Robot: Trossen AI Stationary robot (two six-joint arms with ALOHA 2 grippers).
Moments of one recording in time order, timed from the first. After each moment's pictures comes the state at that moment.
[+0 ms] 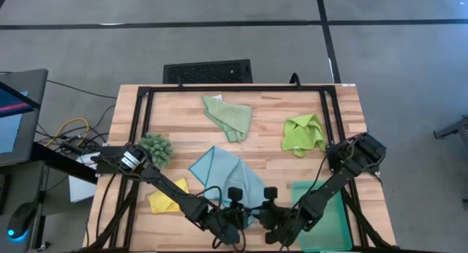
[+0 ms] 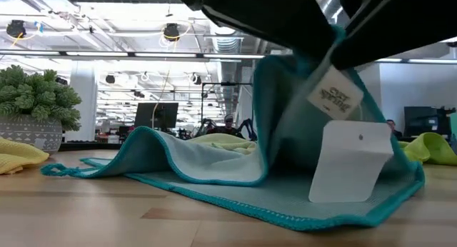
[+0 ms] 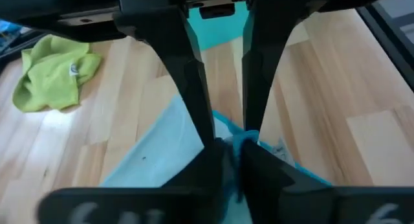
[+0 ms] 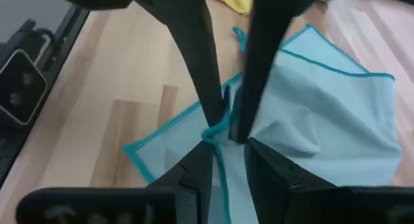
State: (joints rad) left arm -0.59 2.13 1.53 -0.16 -0.65 -0.10; right arm 0.77 1.89 1.13 -0.13 0.69 0.35
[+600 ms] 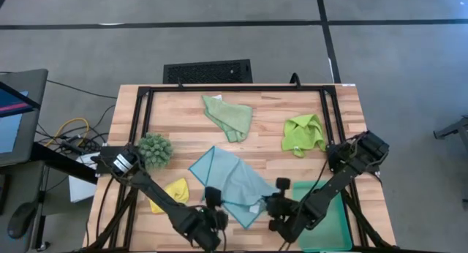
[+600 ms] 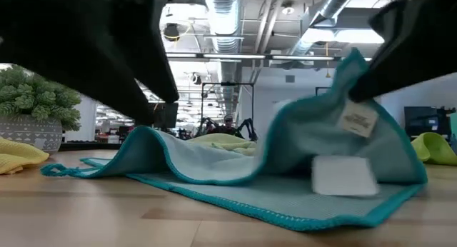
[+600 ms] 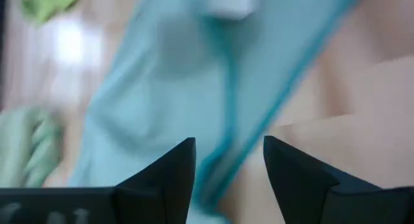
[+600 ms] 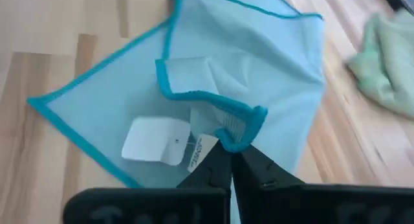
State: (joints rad) left arm -0.70 2.10 1.53 -0.77 -0.69 -0.38; right arm 0.79 1.85 1.11 -0.49 0.80 0.66
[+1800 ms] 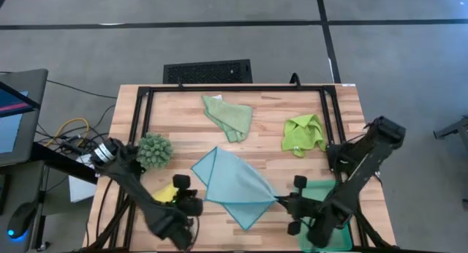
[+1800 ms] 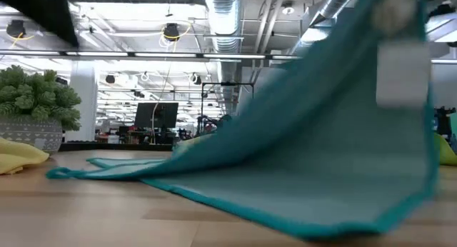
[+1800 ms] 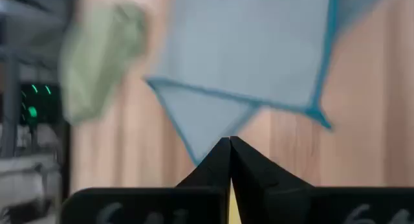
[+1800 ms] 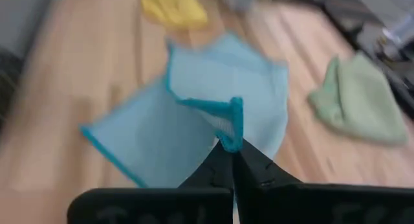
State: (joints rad) left arm -0.81 1.90 1.49 -1.34 -0.73 -0.83; right arm 0.94 1.60 1.11 -0.61 0.94 0.68
